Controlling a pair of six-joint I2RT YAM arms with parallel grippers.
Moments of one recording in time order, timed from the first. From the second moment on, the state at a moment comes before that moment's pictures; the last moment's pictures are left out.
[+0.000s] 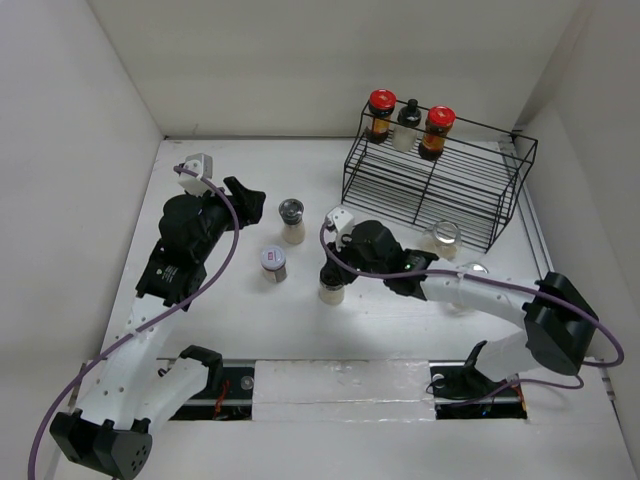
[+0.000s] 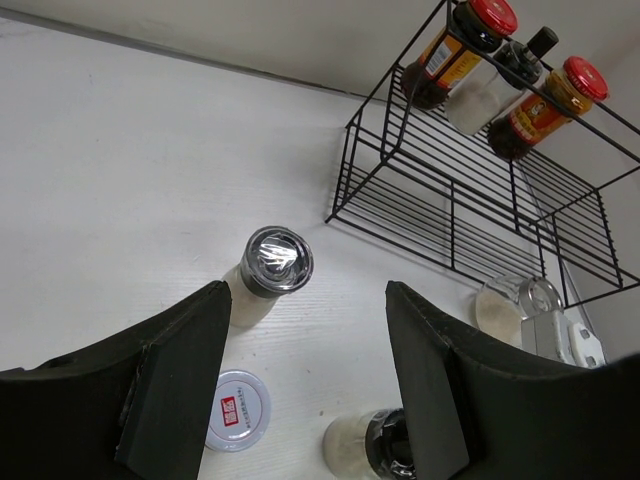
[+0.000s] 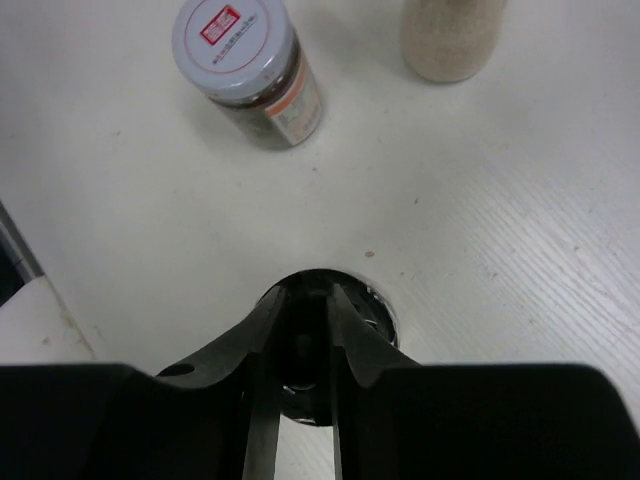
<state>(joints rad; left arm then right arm) -0.31 0.84 0.91 -0.23 0.01 -0.47 0.91 1.43 0.90 -0.03 -0.09 0.17</state>
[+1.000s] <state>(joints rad) -0.31 0.82 0.91 -0.23 0.05 -0.47 0.21 1.35 1.57 -0.09 0.22 0.05</state>
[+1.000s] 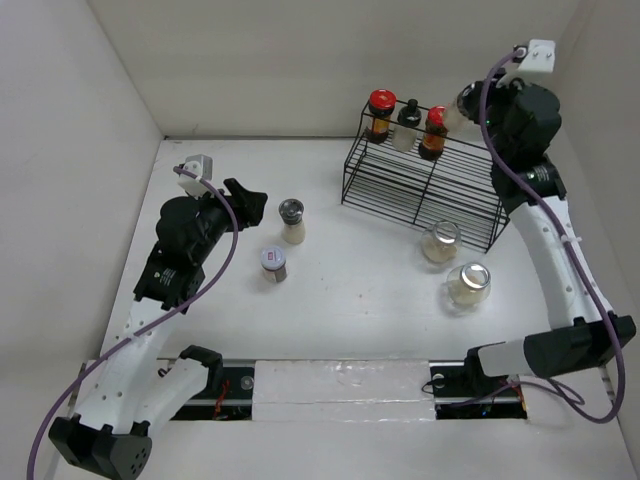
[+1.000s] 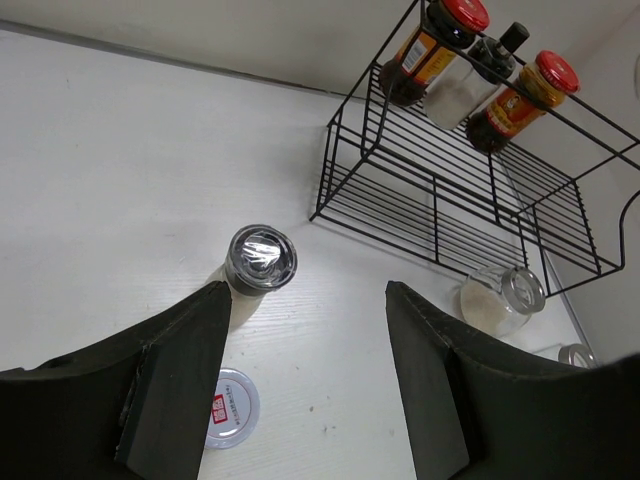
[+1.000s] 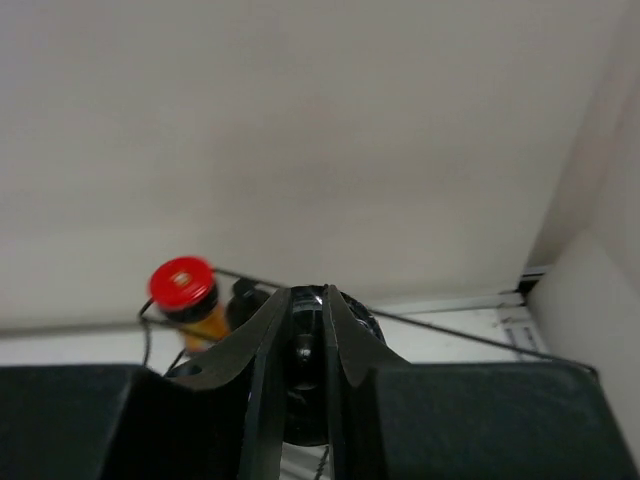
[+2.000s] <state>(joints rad) -0.31 0.86 0.91 -0.23 0.06 -0.47 -0.06 1.76 1.84 -0.24 0.01 0.06</state>
